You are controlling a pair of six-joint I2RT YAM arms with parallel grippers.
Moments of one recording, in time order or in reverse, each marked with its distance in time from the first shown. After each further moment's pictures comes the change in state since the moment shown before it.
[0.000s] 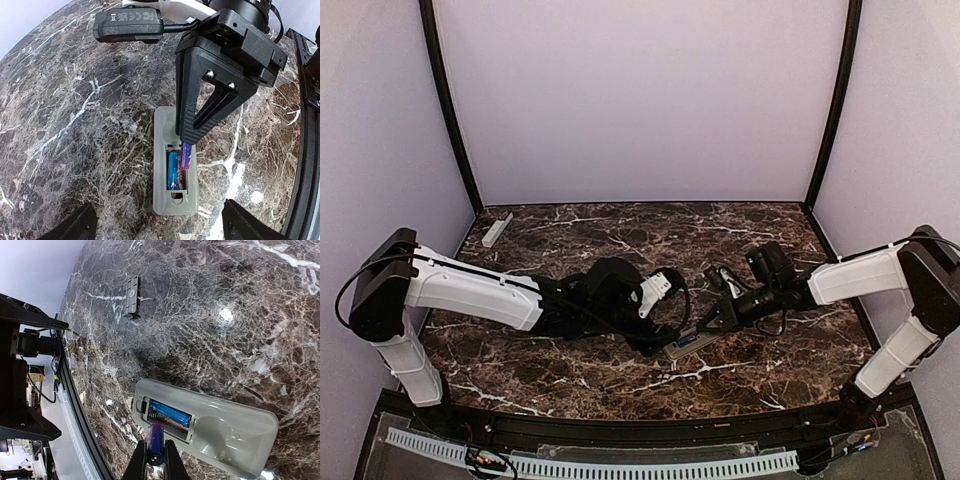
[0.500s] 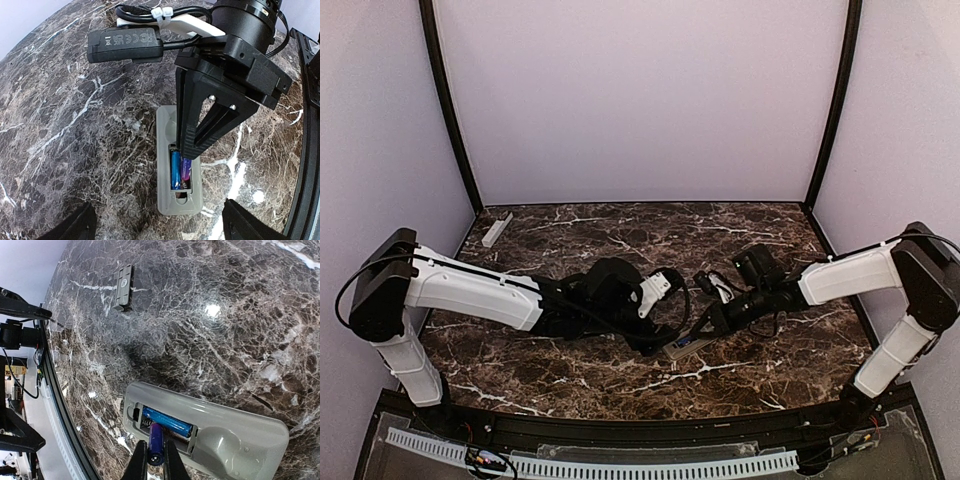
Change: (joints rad) left arm 0.000 0.000 0.000 -0.005 -0.011 0.000; right arm 0.076 0.040 0.047 -0.047 0.100 -0.041
